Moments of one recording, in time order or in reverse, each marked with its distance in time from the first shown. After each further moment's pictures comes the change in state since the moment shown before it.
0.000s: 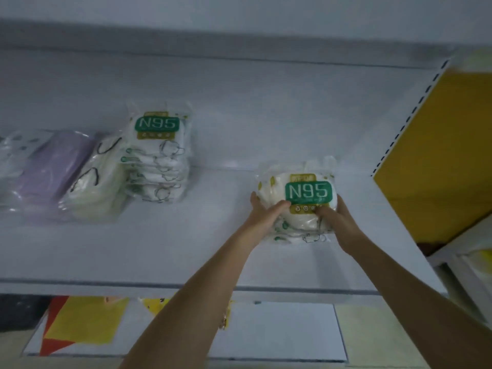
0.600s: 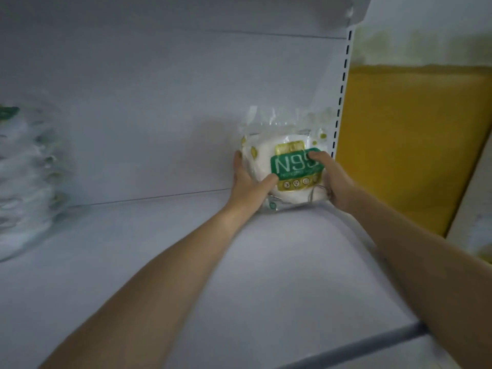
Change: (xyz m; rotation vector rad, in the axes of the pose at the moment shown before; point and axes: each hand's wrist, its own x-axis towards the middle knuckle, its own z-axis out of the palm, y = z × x) left_hand 0.166 -0.015 0.099 0.094 -0.137 0.870; right_hand 0.128 0.050 -0.097 0.046 0.088 -0.318
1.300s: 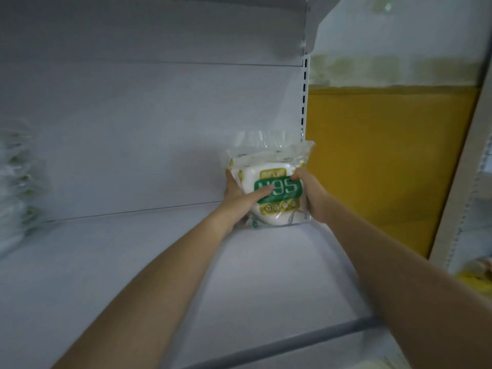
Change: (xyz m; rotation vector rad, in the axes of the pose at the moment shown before) left_hand 0.010 0.012 0.057 0.075 0.018 -0.207; right_hand -0.009 -0.014 -0.044 -0.013 -0.019 0.167
